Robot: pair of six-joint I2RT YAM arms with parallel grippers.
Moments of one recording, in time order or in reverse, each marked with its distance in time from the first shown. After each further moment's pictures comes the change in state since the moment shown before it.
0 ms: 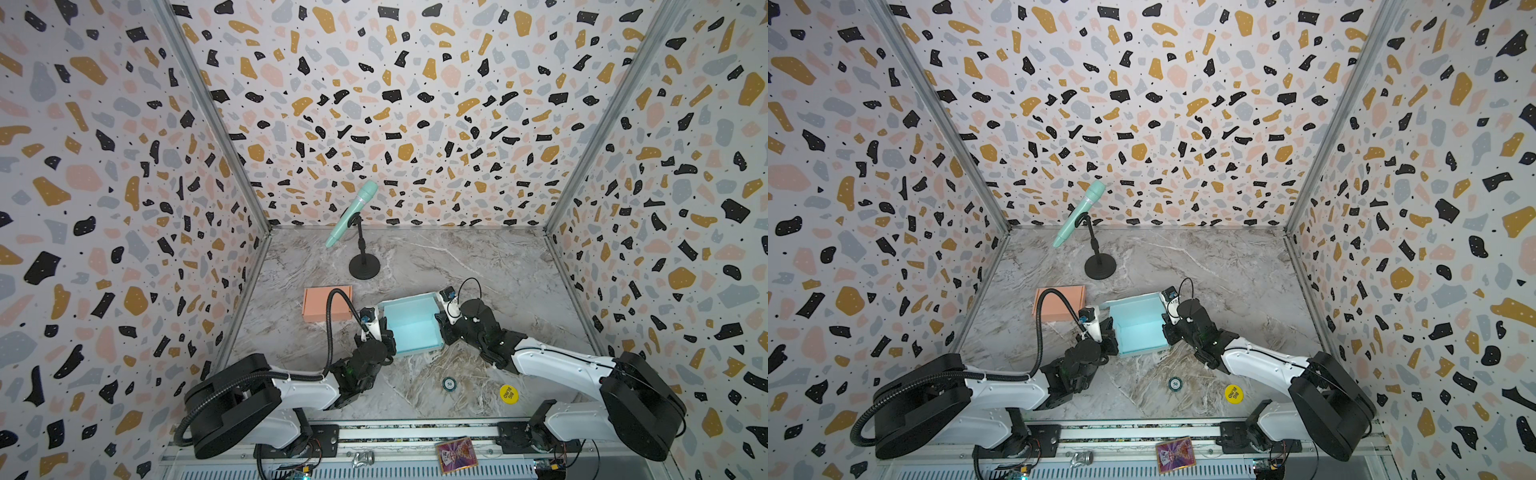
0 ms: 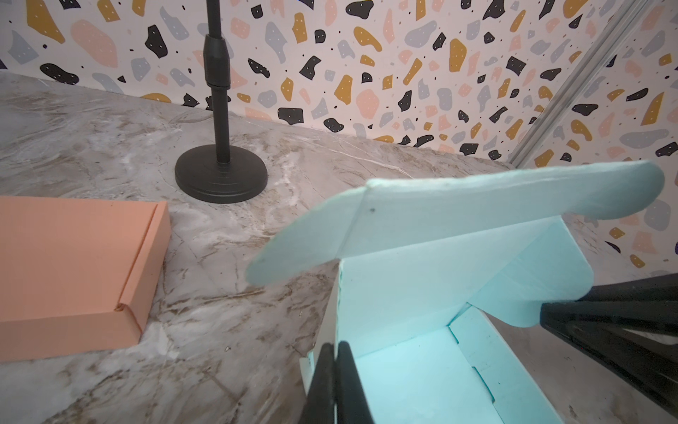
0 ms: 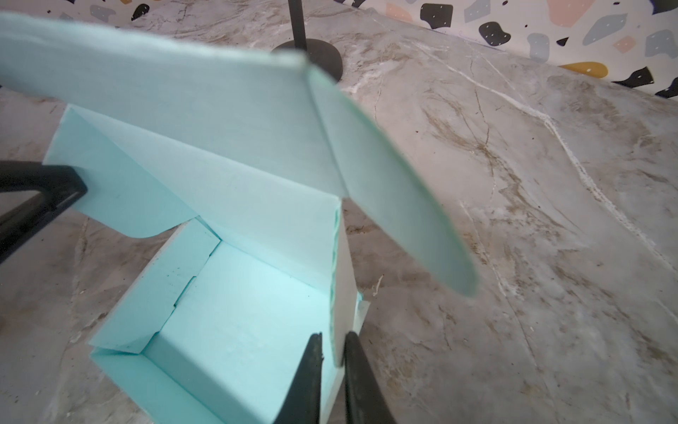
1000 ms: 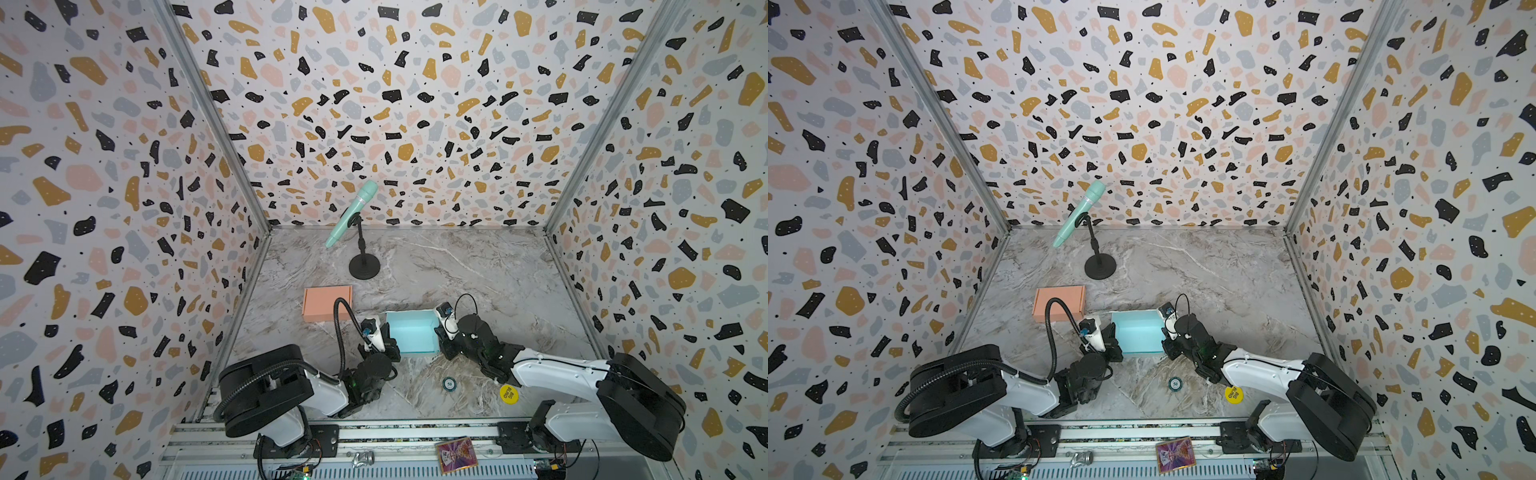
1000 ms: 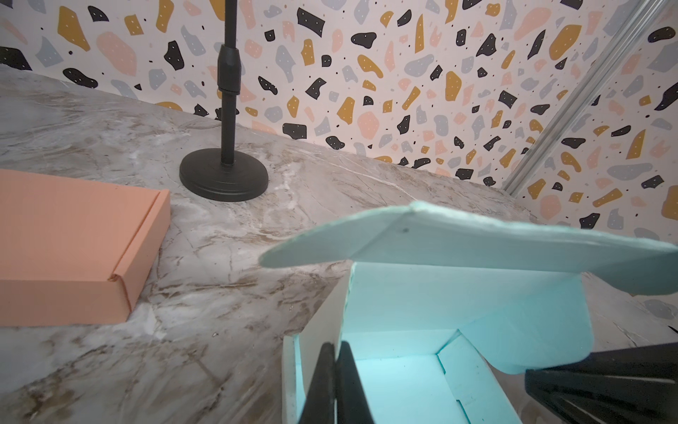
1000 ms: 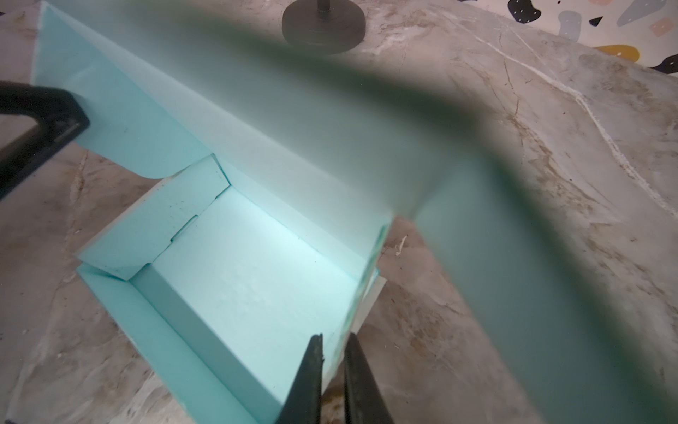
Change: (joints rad) left arm -0.121 0.189 -0.058 0.307 -0.164 -0.031; right arm 0.077 -0.025 -0.127 0.077 0.050 -0.011
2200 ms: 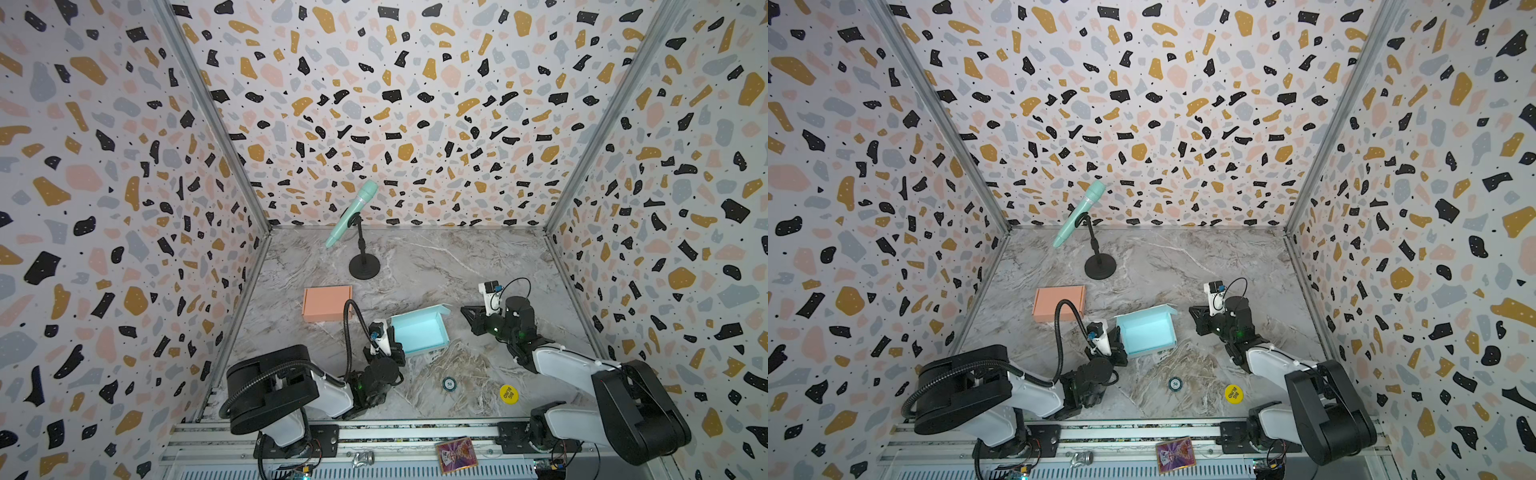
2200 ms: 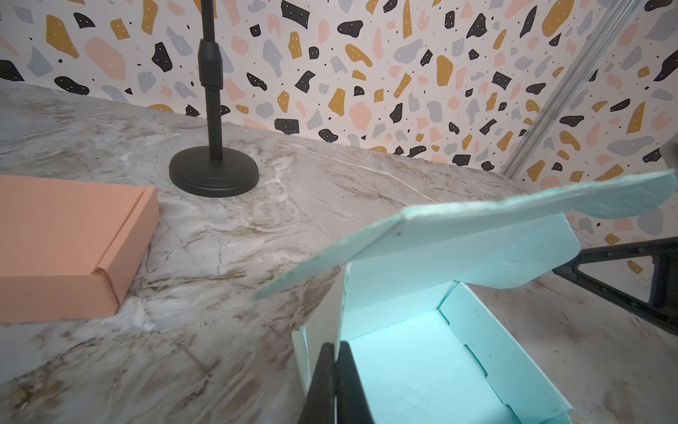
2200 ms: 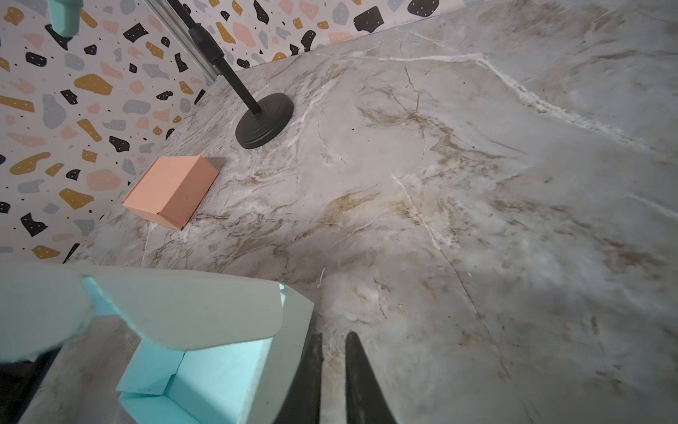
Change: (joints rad) left arm -0.052 0.024 0.042 -0.048 -0.039 0.017; right arm -0.514 0.014 -0.059 0.201 -0.506 0.201
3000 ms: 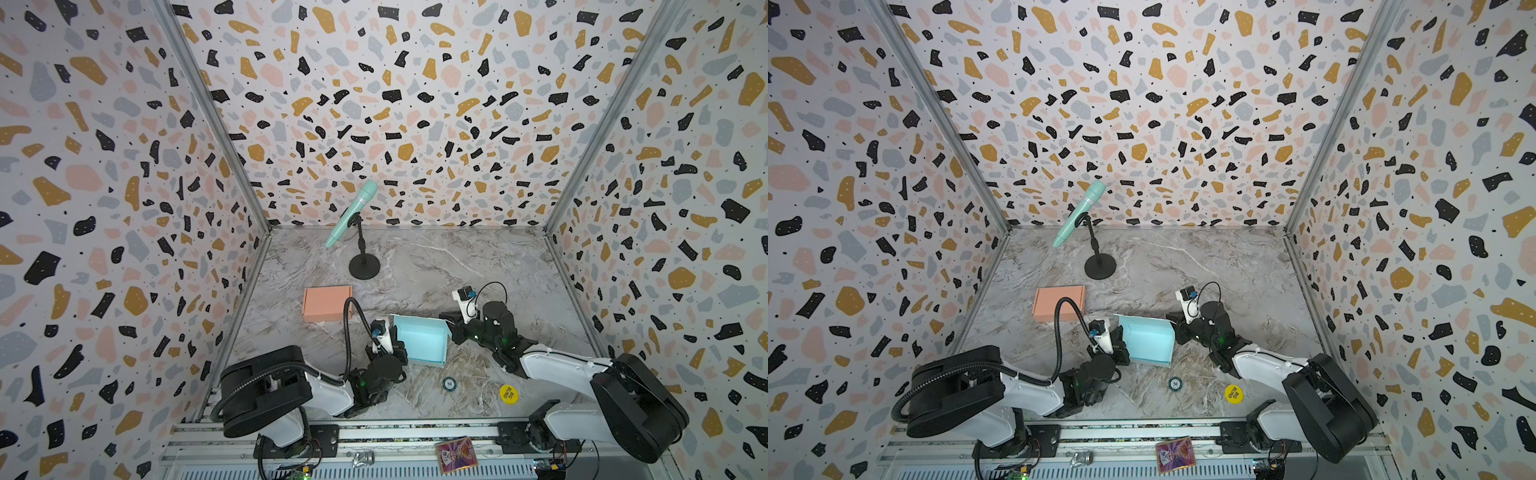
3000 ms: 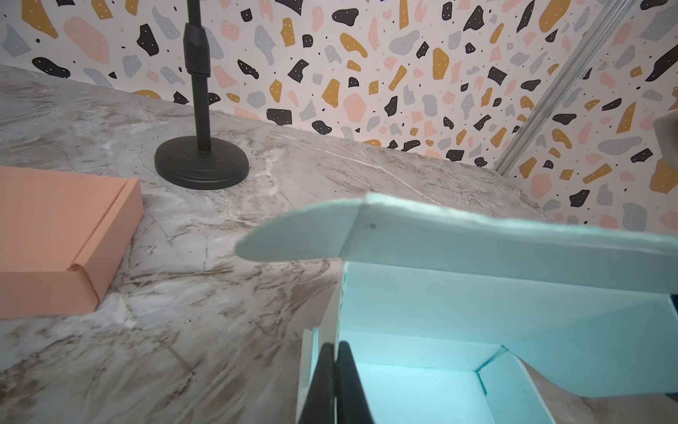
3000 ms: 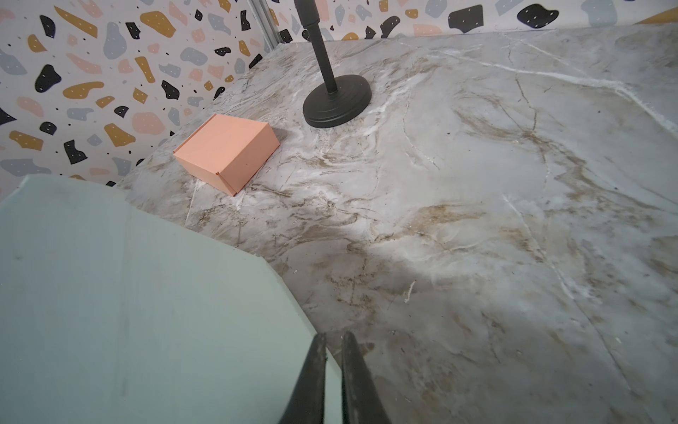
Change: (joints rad) left arm 0.003 -0.035 0.035 -0.100 0.027 -0.043; right arm 0.259 -0.026 0.000 0.024 0.134 -0.043
